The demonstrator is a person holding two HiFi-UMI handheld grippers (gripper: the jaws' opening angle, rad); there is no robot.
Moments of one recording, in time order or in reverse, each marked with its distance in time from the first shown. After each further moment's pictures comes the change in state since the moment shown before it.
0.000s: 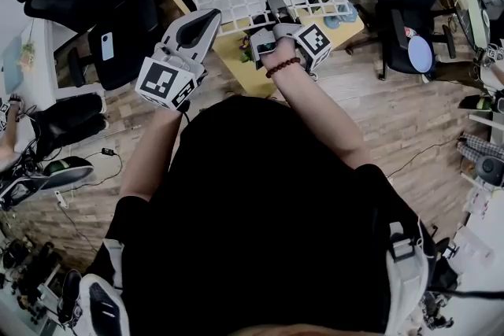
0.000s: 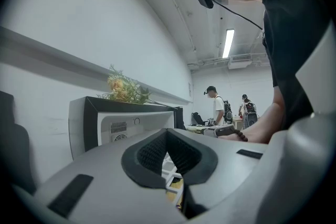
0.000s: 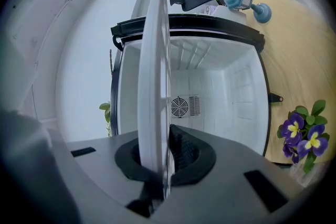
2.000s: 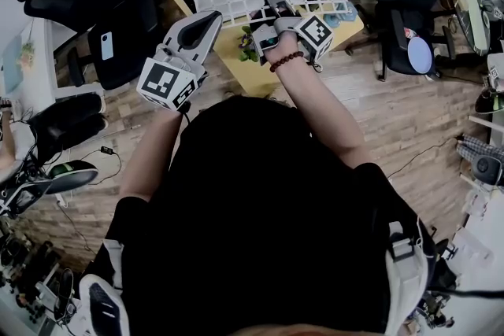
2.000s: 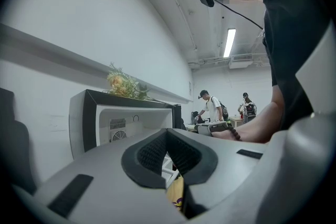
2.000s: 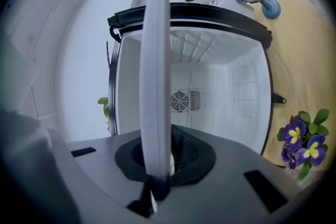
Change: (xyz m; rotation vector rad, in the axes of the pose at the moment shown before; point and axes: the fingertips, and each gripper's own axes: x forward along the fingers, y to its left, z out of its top) left arm 0.000 -0.002 -0.010 -0.015 0.017 0.002; right arm 0.015 0.000 -0.002 -0.017 0.092 0.000
